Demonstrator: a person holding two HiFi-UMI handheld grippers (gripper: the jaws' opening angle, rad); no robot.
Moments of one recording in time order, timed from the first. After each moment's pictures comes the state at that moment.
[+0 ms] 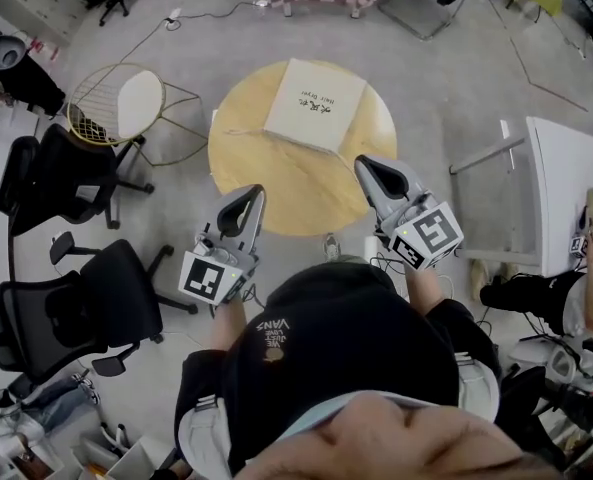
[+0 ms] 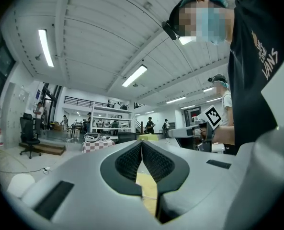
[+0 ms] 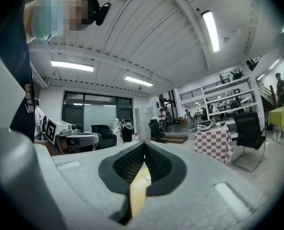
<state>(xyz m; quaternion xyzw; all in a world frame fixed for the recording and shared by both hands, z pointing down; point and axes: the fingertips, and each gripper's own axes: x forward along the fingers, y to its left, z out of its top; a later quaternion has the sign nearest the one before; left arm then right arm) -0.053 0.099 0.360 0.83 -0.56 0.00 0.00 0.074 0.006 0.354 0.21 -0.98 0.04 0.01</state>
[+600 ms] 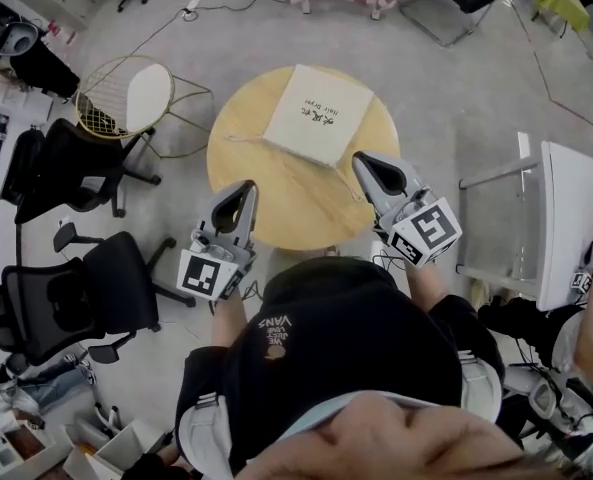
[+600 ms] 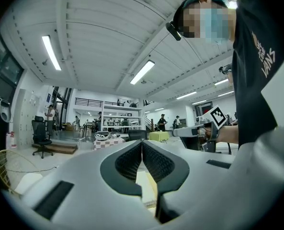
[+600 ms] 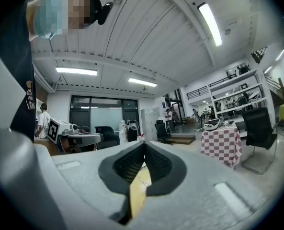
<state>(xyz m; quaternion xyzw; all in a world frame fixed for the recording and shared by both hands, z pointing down) -0.064 0.041 0.375 0.79 -0.61 0.01 0.01 0.068 -0.063 0.372 0.16 -0.99 0.05 -0.01</state>
